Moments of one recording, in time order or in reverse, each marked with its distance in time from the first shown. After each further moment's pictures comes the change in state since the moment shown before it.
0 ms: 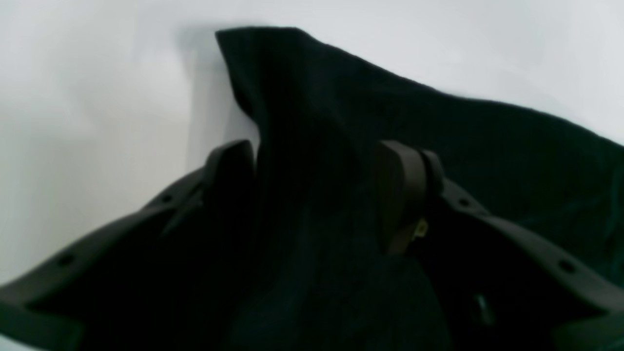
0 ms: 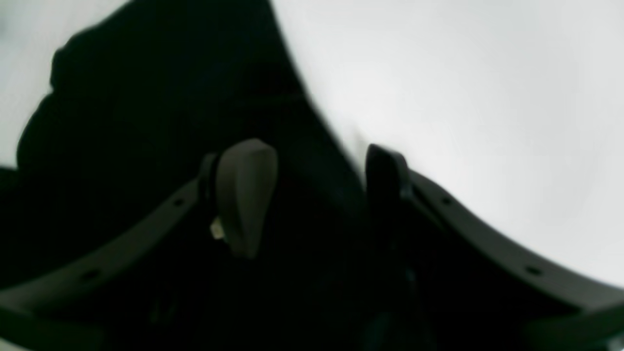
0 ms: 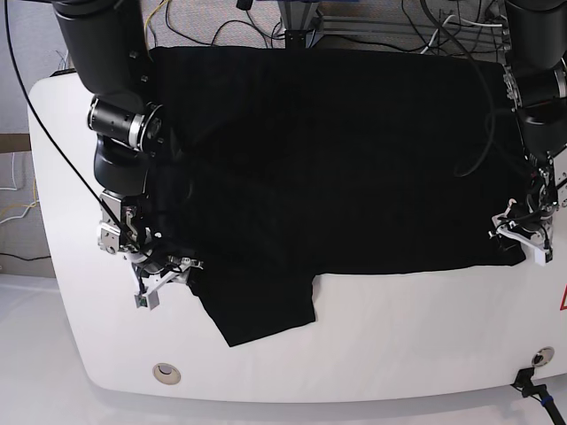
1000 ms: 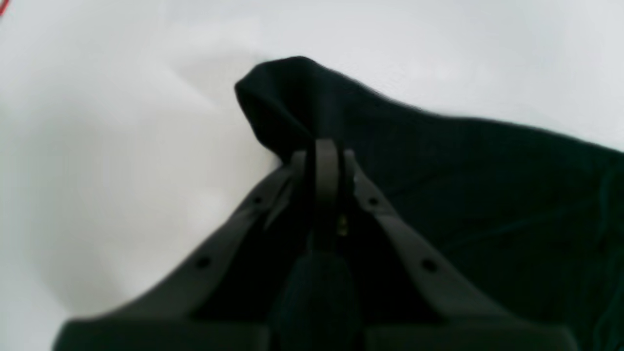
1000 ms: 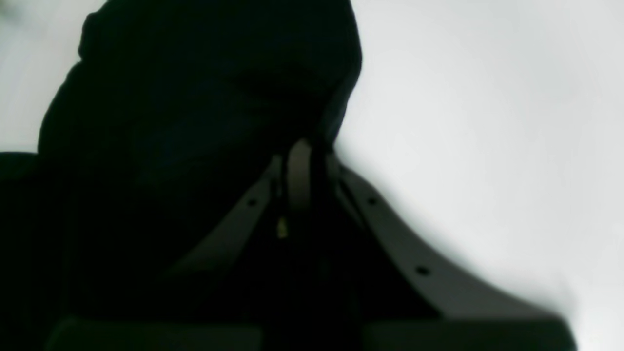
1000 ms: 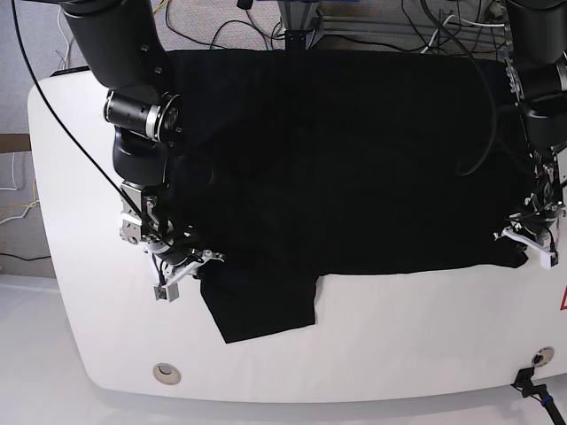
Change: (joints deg) left arm 1.7 -1.1 -0.1 6.2 0.0 0.1 0.2; right arm -2.0 -3.9 0.0 0.1 -0.4 -0.2 5.0
